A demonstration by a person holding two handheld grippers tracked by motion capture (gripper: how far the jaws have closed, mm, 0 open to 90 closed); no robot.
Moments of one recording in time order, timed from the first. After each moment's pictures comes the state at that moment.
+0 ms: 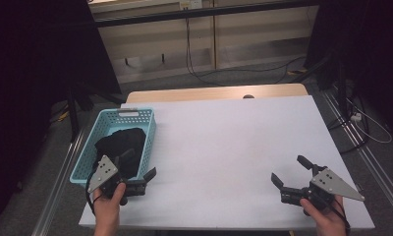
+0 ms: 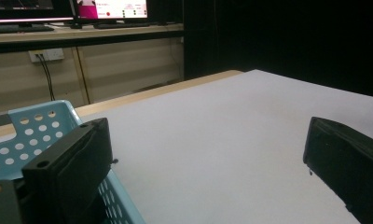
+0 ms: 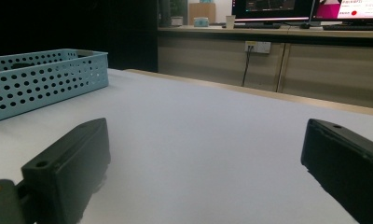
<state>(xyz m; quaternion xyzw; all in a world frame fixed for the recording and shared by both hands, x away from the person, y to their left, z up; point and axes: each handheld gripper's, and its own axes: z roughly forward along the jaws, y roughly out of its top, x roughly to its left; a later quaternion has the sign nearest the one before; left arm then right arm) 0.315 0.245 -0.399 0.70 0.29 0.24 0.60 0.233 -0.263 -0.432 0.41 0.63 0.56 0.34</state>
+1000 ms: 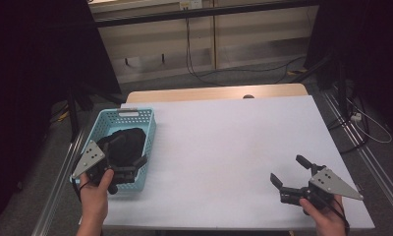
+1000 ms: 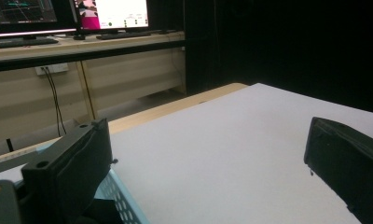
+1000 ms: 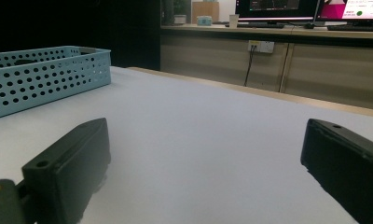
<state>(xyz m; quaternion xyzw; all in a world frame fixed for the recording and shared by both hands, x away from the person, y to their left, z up) 0.334 0.260 -0.353 0.70 0.28 0.24 0.61 0.235 -0.262 -0.431 0.41 0.63 0.56 0.35</state>
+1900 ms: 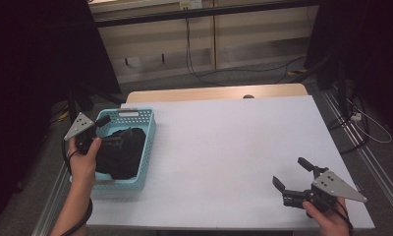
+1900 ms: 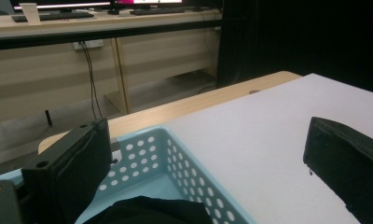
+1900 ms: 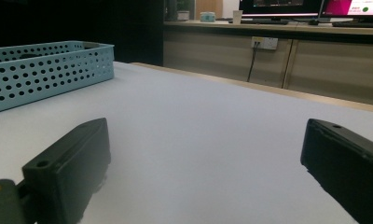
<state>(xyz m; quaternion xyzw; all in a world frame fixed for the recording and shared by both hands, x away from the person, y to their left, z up) 0.417 0.300 -0.347 0.72 0.34 0.25 0.55 0.228 -0.268 -0.433 0.41 0.64 0.56 0.34</state>
